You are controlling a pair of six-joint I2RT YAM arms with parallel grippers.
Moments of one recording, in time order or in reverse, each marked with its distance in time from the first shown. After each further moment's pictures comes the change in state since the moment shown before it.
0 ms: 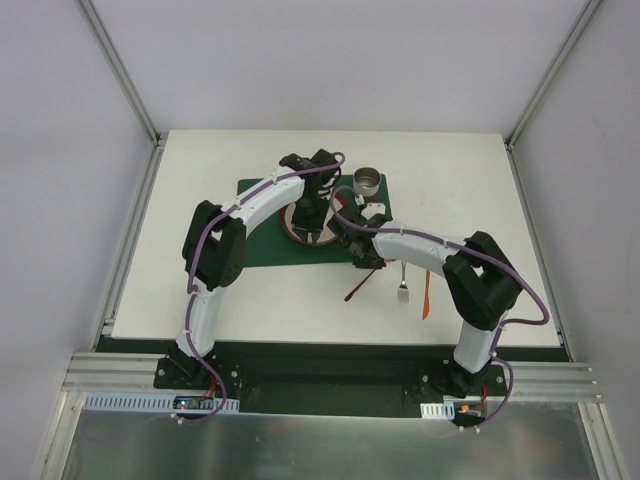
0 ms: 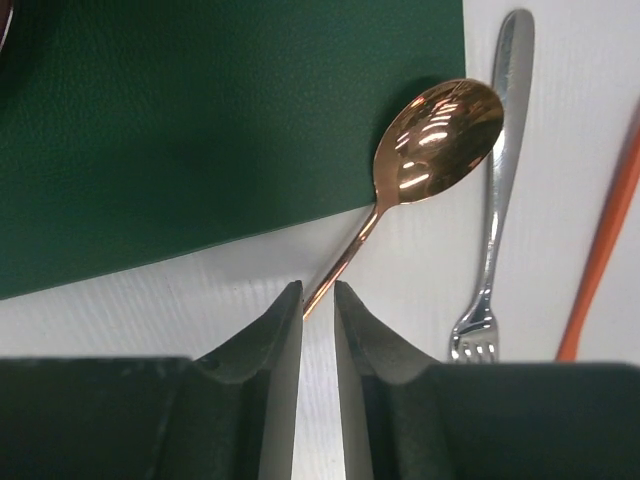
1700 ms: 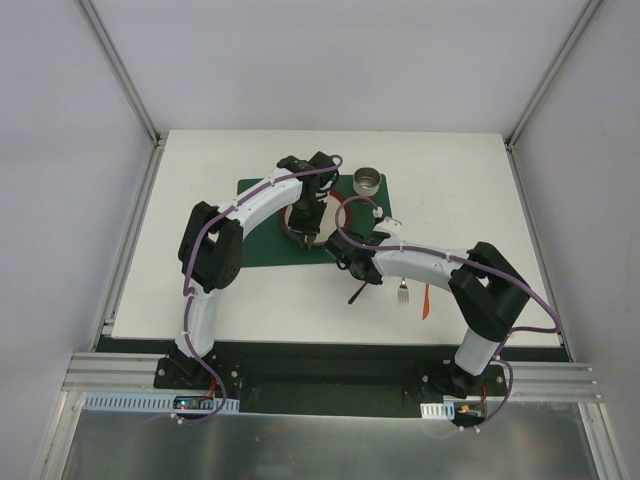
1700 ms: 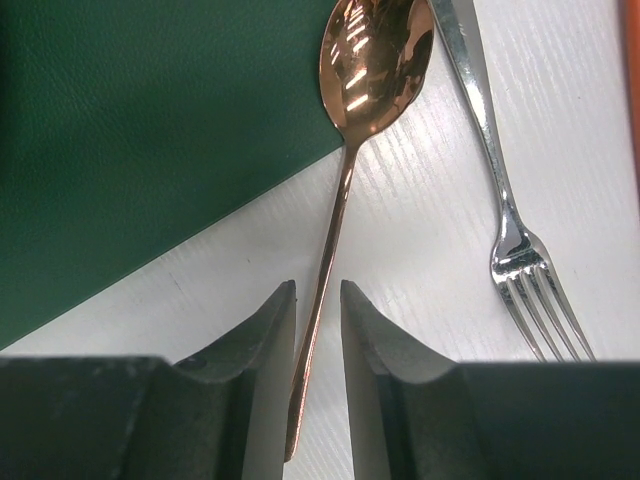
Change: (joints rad) left arm 0.000 -0.034 -0.053 -0.003 -0.021 0.001; right arm 0.106 -0.072 -0.125 0.003 0.146 0.480
